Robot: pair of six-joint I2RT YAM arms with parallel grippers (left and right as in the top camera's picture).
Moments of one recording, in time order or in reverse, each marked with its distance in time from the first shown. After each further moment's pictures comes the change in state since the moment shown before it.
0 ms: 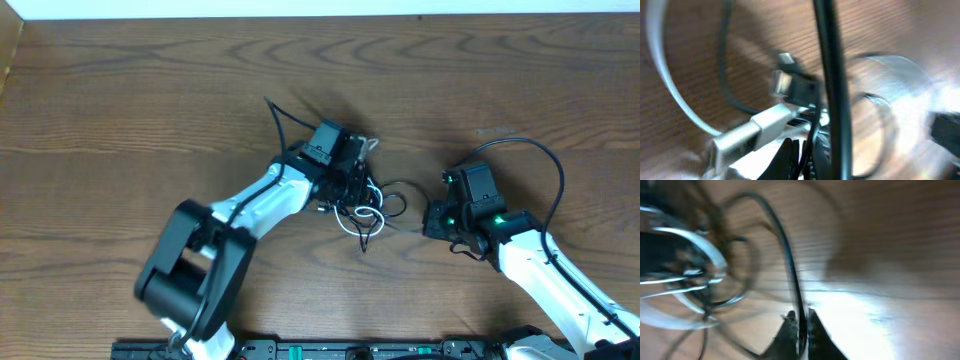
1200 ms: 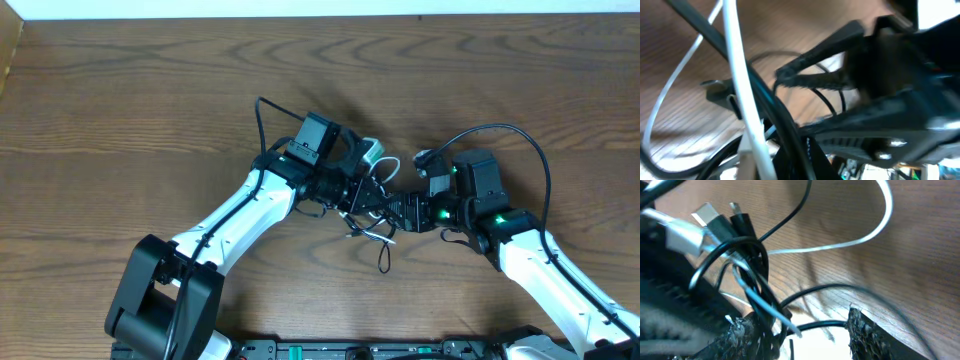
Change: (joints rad) left arm 0.016 -0.161 0.000 -0.086 0.417 0.122; right arm -0.006 0.000 0.000 0.250 -0.404 -0.255
